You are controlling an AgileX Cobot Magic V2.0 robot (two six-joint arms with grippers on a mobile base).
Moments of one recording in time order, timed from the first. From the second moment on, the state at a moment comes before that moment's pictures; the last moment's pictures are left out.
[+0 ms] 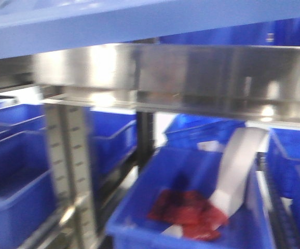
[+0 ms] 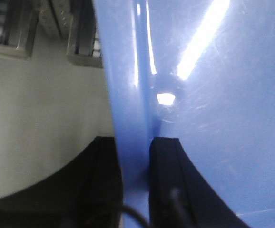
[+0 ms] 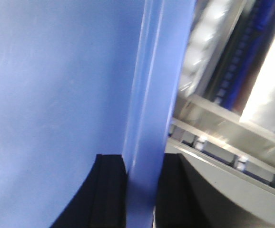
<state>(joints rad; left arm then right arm) -0.54 1.29 -1.37 -0.10 1.24 -0.33 0.56 1.21 -1.41 -0.16 1.25 0.43</state>
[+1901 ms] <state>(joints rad) -0.54 1.29 -1.37 -0.10 1.24 -0.33 0.56 1.21 -1.41 -0.16 1.25 0.43</state>
